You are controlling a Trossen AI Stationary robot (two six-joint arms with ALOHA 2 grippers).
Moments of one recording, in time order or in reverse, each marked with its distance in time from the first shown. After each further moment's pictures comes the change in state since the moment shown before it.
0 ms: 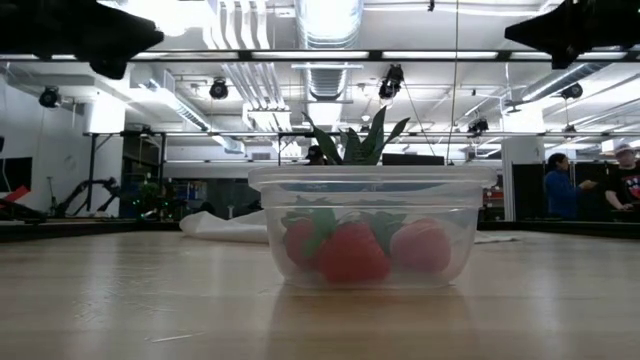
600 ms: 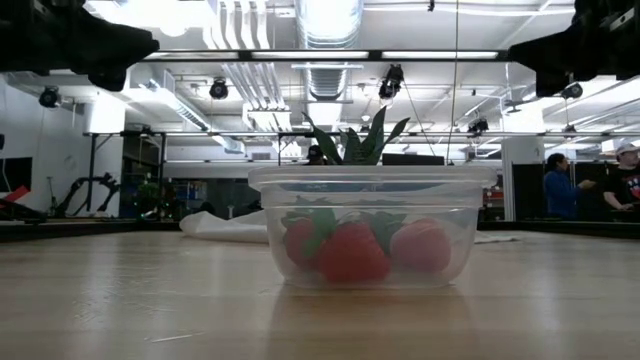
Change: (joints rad) left arm -0.002 -0.114 -0.097 0.031 0.039 -0.018; right arm 0.000 -0.073 -0.162 0.012 -0.269 0.101
